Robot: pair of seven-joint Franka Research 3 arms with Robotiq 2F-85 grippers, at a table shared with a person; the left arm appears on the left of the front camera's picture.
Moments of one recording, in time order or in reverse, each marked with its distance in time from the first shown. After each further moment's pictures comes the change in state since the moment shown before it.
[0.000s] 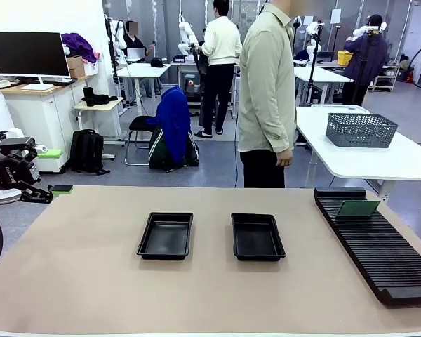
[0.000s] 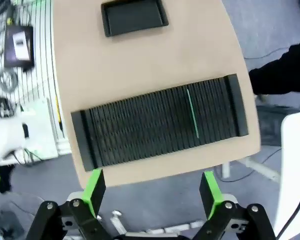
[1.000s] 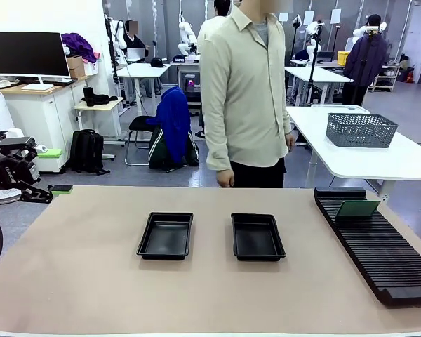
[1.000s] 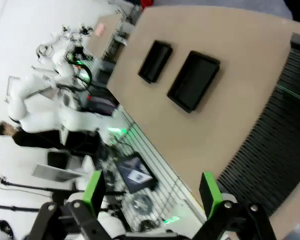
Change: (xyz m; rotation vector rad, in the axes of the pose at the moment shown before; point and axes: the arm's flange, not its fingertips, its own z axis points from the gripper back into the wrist) left arm 0.000 0.000 0.000 0.000 0.000 0.000; right arm -0.080 0.049 -0.056 0.485 -0.529 -0.887
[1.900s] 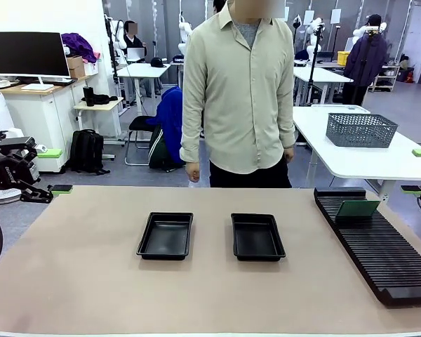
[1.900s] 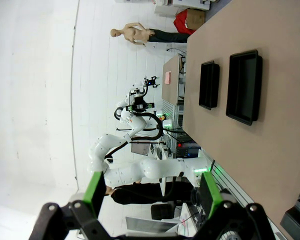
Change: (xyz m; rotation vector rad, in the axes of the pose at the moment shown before) left arm 0.000 0.000 0.000 0.000 0.000 0.000; right arm -0.076 -0.081 -0.093 0.460 -0.259 -0.470
